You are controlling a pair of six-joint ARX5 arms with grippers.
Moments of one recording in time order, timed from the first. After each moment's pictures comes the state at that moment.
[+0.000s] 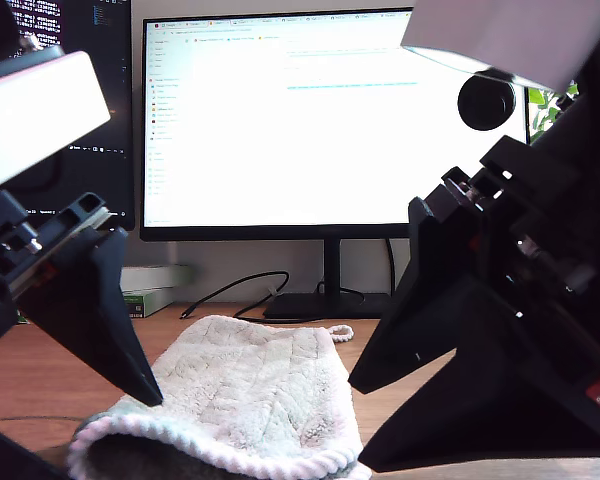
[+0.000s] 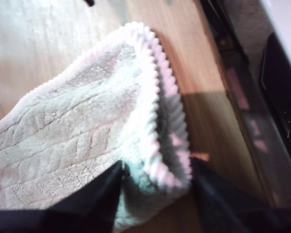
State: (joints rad) left arm -0.92 1.15 0.31 0.00 0.04 1.02; right arm 1.06 1.14 0.34 0.06 -0.04 -0.69
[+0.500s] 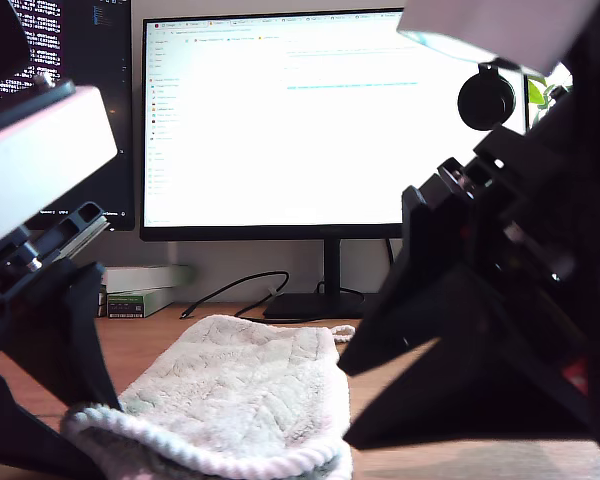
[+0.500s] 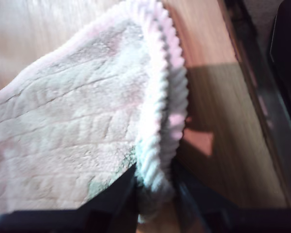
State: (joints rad) left arm -0.92 1.11 0.31 -0.05 -0.05 1.02; right arm 1.06 1.14 0.34 0.11 -0.04 -0.68
